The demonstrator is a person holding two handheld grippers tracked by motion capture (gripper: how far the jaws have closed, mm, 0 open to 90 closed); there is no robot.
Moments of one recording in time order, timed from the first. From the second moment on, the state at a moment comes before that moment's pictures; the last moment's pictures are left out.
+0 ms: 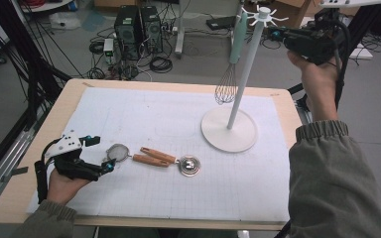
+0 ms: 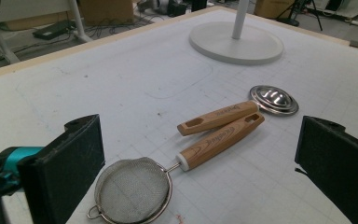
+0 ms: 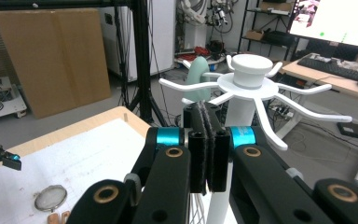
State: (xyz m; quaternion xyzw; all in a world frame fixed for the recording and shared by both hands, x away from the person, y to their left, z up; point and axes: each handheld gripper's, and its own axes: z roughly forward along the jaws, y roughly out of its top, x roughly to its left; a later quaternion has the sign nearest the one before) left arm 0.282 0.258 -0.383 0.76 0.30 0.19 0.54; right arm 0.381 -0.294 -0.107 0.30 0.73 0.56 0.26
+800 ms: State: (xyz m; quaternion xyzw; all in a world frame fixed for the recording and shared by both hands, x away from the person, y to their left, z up) left arm 0.282 0.258 -0.384 0.76 0.31 0.19 0.54; right arm 0.350 -0.285 -0.157 0.27 0.73 0.60 0.20
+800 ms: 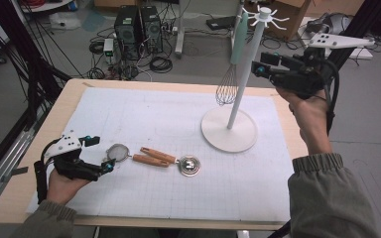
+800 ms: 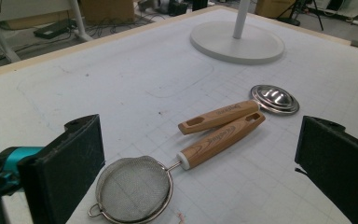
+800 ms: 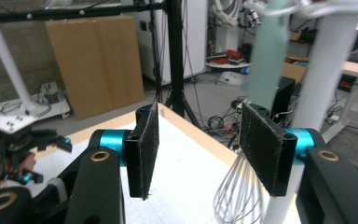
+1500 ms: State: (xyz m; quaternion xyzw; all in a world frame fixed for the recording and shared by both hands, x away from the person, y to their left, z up) left arm 0.282 0.263 -0.385 0.76 0.31 0.19 0.53; right arm 0.337 -0.254 -0.229 0.27 0.76 0.58 0.15
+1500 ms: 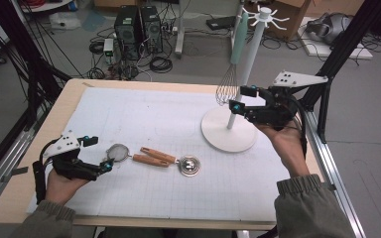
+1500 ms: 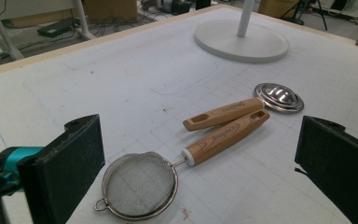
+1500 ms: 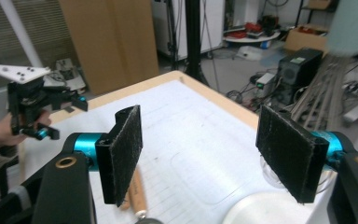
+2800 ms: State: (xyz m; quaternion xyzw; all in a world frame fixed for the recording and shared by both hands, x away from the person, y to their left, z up) left arm 0.283 0.257 -0.385 0.77 0.31 0.19 0.53; right arm 0.309 -0.218 -0.349 0.29 0.79 0.53 0.09
